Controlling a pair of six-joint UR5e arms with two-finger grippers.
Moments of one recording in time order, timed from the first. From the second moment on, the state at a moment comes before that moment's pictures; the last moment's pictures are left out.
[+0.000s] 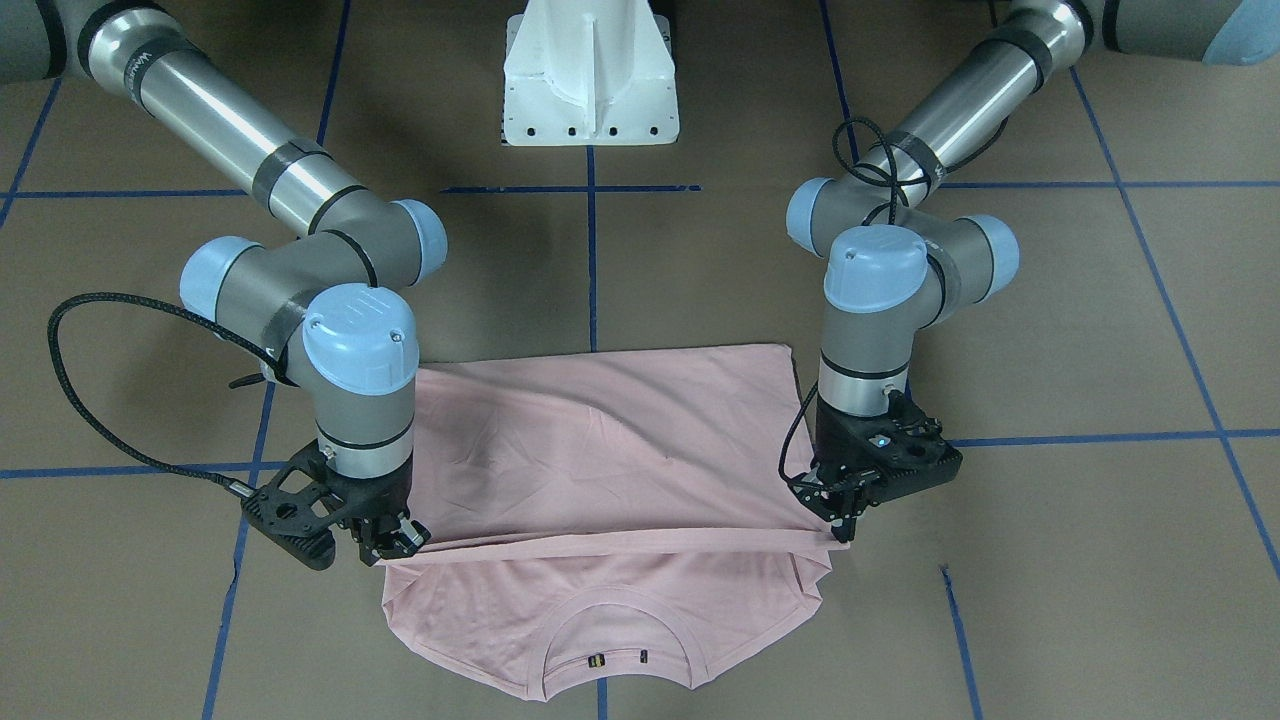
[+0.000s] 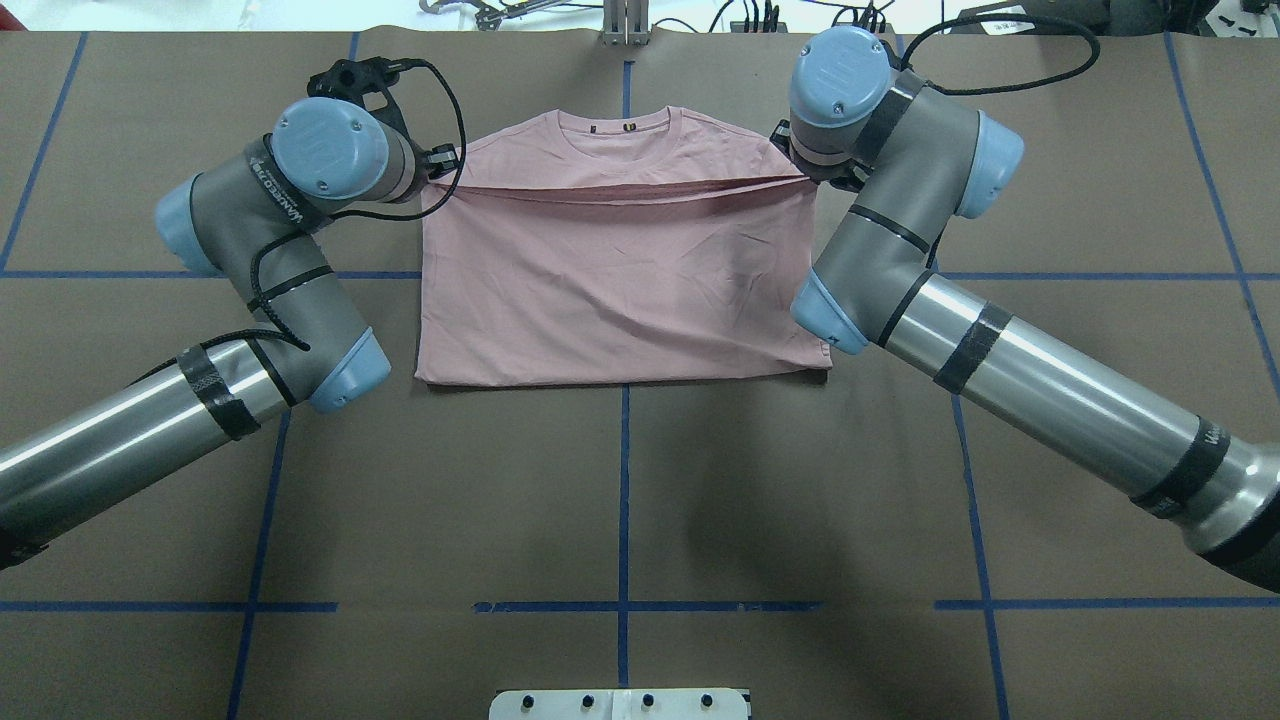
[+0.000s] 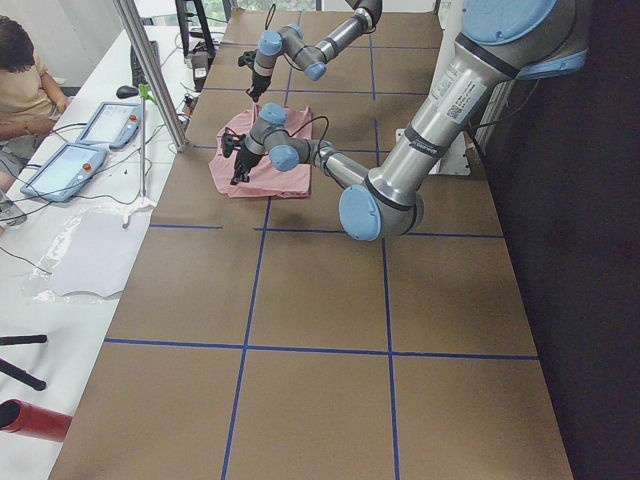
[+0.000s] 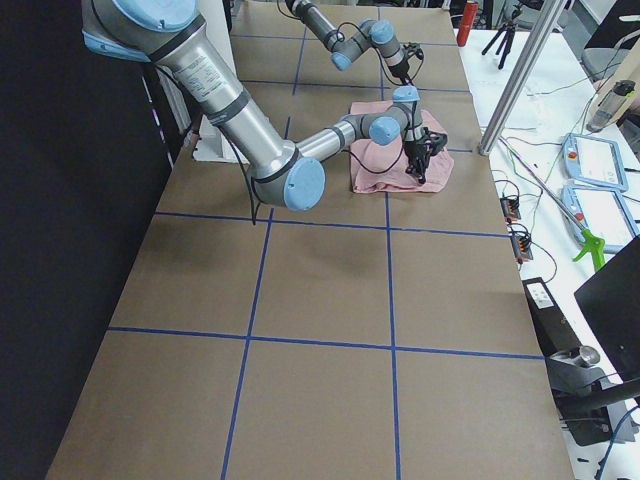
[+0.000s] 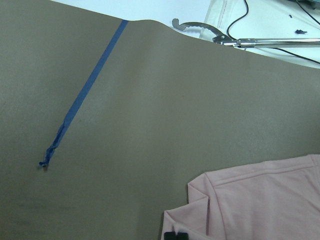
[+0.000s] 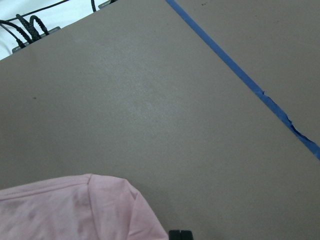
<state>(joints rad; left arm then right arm) -0.78 -2.26 -1.26 -2.07 -1.55 -1.31 0.79 -0.73 1.14 -1.36 1.66 1.58</state>
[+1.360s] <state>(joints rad) -0.77 -2.22 -1.27 -2.26 -1.68 -1.33 0.85 -0.84 1.26 -1.32 1.88 1.44</state>
